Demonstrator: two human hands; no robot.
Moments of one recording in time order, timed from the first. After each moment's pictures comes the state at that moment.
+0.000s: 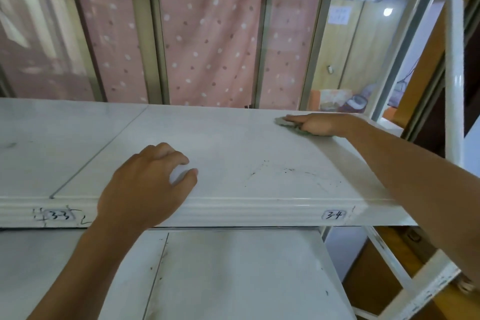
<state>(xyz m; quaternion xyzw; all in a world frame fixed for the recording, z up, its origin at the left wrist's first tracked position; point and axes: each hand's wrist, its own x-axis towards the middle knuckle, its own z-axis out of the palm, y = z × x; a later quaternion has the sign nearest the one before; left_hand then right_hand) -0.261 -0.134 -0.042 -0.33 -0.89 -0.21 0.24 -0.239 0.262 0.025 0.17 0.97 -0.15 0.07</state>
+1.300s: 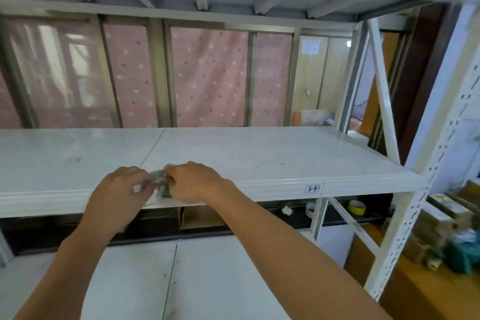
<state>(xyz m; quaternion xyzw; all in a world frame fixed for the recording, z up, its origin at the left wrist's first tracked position) -0.270 -0.266 -0.049 -0.38 -0.83 -0.28 0.28 -0.209 -0.097 -0.009 -0.02 0.99 -0.10 -0.07</state>
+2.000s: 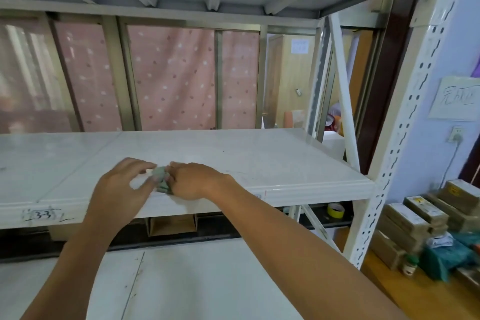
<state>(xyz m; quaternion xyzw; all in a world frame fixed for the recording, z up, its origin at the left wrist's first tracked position) -0.215 -0.123 -0.044 -0.38 -0.79 -0.35 0.33 -0.165 0.045 -0.001 -0.01 1.00 -0.10 -0.01</state>
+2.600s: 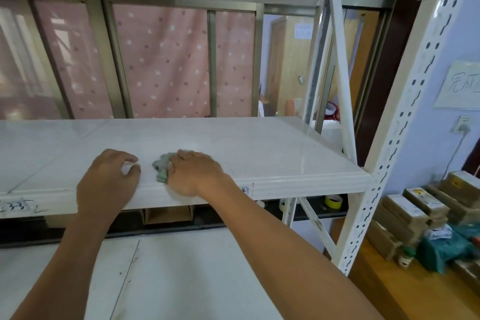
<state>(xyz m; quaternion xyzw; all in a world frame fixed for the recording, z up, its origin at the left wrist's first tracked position) -0.220 -0.094 -0.055 -0.23 -0.86 -0.32 0.31 -0.142 0.075 -0.014 0.01 1.00 -0.05 -0.03</state>
